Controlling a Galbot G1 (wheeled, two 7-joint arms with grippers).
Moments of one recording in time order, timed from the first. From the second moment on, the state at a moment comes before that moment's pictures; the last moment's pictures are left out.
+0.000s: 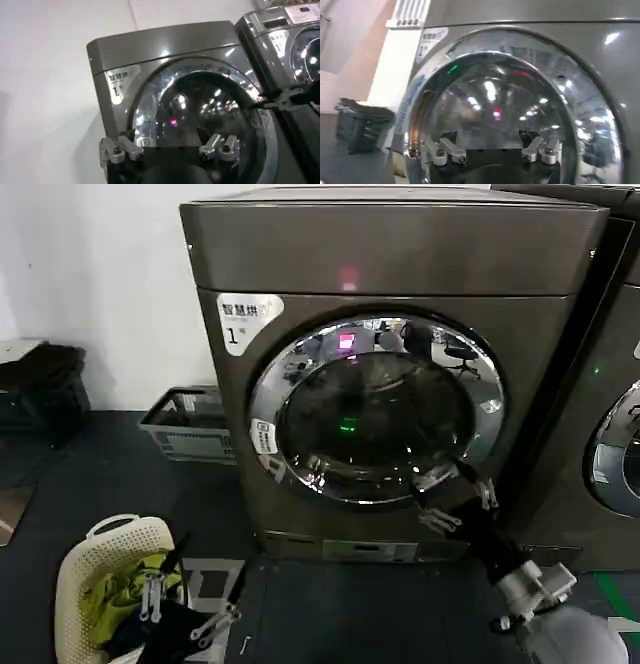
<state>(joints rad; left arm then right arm) 1.84 -1.46 -0.64 -2.38 0.03 -0.38 0.32 -1.23 0.98 0.56 2.11 0.38 -0.03 -0.29</state>
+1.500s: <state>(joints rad) 1.84 -1.48 -0.64 -2.38 0.05 -0.39 0.32 -0.79 0.95 0.14 1.91 0.46 -0.05 -0.30</state>
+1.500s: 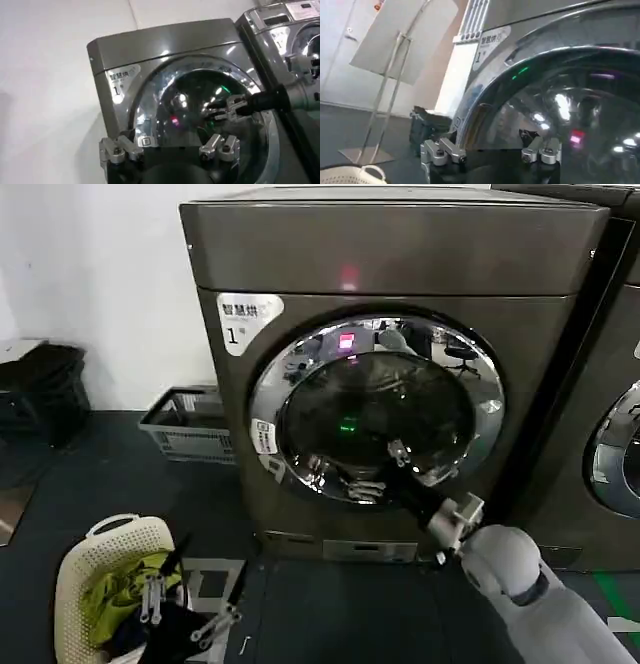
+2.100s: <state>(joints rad) 1.84 -1.49 -0.64 -2.37 0.05 -0.39 0.33 -0.69 1.00 0.02 1.84 0.44 -0.08 -0.25</state>
